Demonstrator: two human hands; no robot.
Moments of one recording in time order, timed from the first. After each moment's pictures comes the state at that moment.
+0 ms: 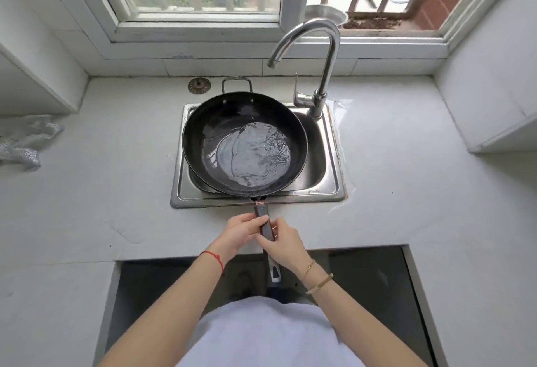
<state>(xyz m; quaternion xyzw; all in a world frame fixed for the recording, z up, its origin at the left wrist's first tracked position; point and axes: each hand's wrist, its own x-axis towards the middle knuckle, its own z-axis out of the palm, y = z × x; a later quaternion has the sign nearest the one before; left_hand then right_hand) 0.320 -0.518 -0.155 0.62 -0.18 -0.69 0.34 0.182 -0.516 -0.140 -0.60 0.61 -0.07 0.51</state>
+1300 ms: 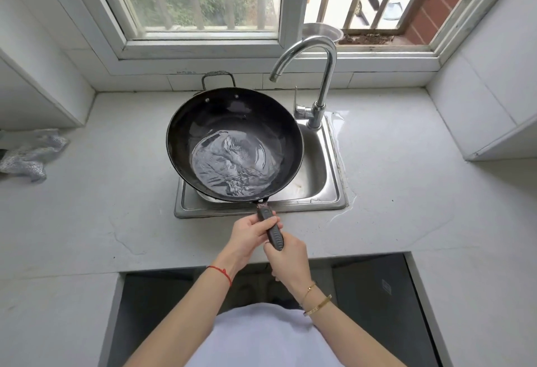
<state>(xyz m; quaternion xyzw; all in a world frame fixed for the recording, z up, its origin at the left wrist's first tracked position) 0.305 -0.517 -0.121 0.54 -0.13 -0.69 0.47 0.195 -0.491 -0.108 -0.57 0.65 -0.20 0.46</state>
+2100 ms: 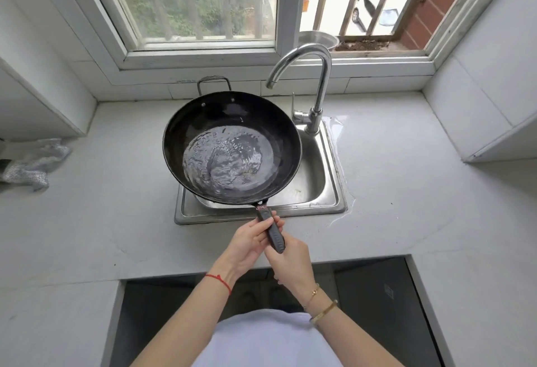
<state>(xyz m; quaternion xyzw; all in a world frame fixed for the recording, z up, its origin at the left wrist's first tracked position) 0.306 -0.514 -0.110 0.42 -0.06 -0.75 0.51 0.189 -0.495 -0.106 -0.61 0.62 -0.22 0.44</state>
